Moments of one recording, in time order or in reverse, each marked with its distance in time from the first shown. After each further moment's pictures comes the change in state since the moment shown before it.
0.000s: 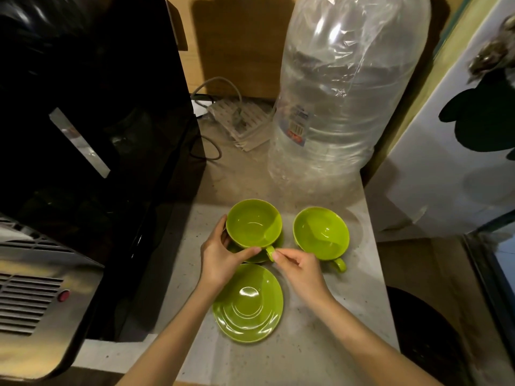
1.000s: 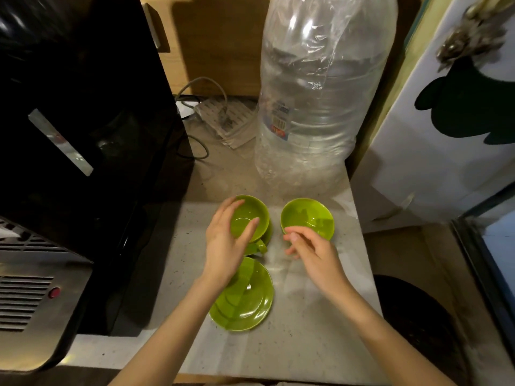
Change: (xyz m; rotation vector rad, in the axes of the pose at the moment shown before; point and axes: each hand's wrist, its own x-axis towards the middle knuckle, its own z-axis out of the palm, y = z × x) left_hand -0.013 0.050 0.015 0.314 0.092 0.320; right_hand -0.019 -0.017 -0.046 -0.055 0.053 -0.119
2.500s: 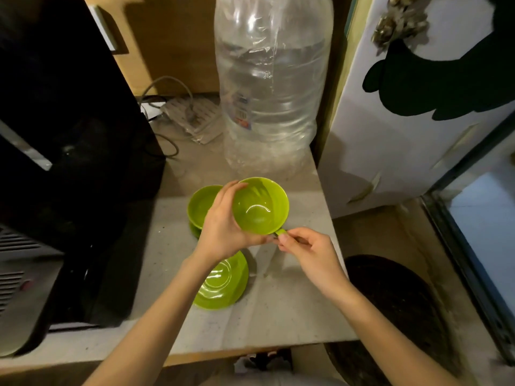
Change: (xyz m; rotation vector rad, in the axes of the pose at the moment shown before) left_hand -0.009 0.037 0.012 -0.022 -0.278 0.208; right_hand -0.051 -0.002 -0.032 0.191 0.098 0.079
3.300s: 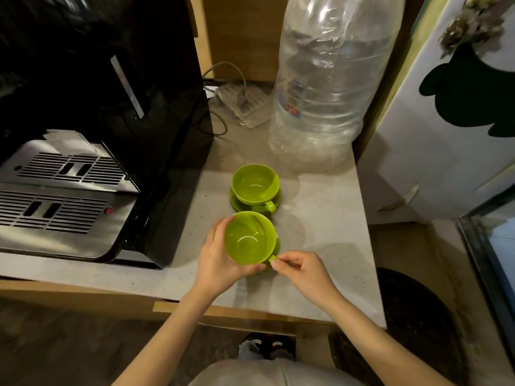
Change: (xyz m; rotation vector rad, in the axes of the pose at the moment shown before) left_hand -0.125 -0.045 -0.018 0.065 0.113 -0.265; right_hand -0.048 0.027 0.050 -0.233 -0.358 0.052
